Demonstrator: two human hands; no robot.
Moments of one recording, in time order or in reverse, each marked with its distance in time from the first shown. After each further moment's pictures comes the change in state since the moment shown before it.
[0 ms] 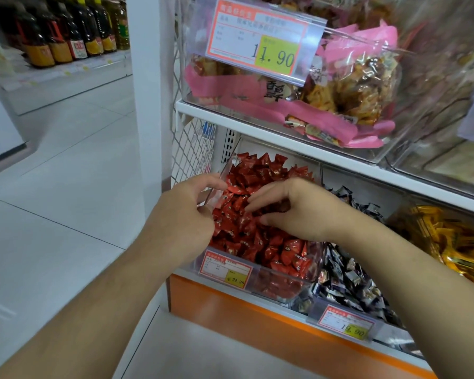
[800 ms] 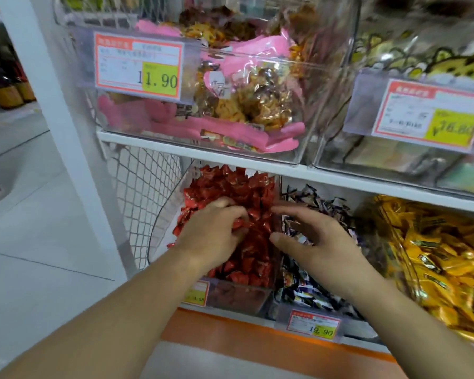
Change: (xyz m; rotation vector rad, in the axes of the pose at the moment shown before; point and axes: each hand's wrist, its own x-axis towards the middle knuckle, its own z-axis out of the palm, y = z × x) left_hand 0.048 0.010 0.101 0.557 -0.233 0.264; right_hand -0.099 0.056 0.023 0.453 0.436 0.200
